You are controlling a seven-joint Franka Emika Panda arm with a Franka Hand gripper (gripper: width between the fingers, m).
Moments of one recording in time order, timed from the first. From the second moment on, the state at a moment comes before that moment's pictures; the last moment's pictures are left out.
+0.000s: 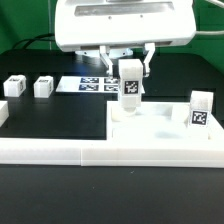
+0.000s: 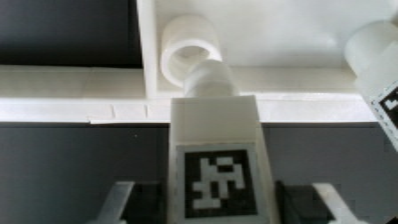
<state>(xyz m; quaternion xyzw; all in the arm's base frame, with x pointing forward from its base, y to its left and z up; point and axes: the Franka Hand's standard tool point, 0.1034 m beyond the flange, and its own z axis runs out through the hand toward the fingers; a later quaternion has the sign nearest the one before) 0.603 0.009 0.110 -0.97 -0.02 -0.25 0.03</state>
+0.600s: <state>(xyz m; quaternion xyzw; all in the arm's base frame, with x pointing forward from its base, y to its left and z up) 0.608 0.005 0.091 -0.97 -0.01 -0.25 0.03</state>
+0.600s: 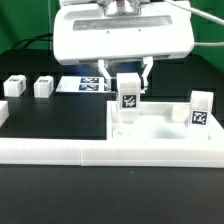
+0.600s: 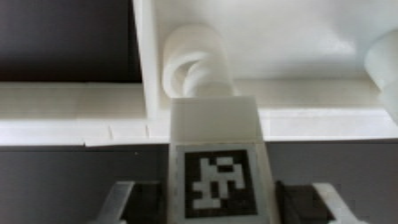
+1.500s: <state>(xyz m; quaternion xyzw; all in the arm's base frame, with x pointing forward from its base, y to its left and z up) 0.613 0.004 0.078 -0.96 0.00 -0.29 0.01</state>
